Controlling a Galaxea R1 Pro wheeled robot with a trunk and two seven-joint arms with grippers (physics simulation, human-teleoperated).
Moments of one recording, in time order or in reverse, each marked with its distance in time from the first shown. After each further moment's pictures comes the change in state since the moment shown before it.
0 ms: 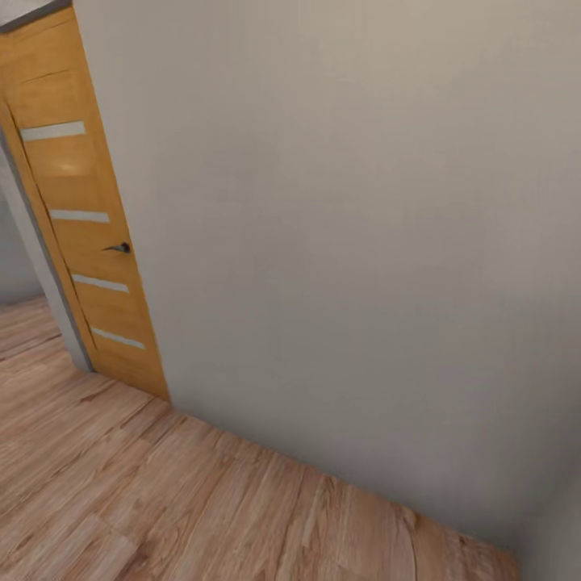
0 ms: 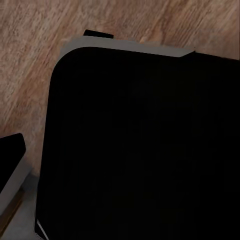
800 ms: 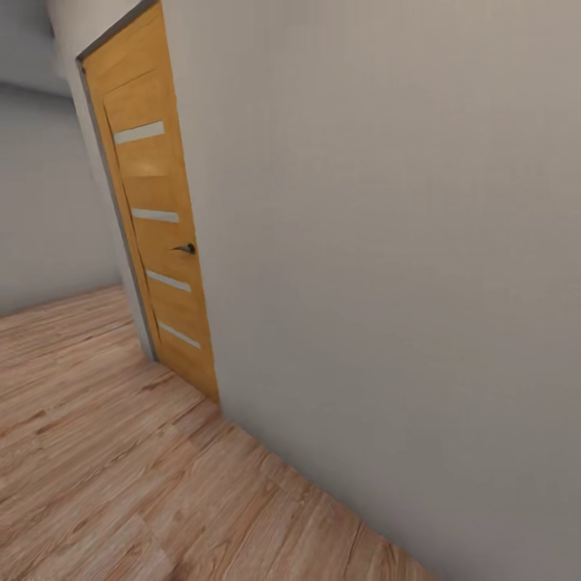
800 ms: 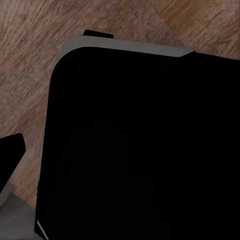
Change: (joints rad) left arm 0.000 0.000 0.000 0.000 -0.001 0.000 0.000; right arm 0.000 -0.001 0.000 0.000 -0.004 -0.001 0.000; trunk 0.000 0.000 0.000
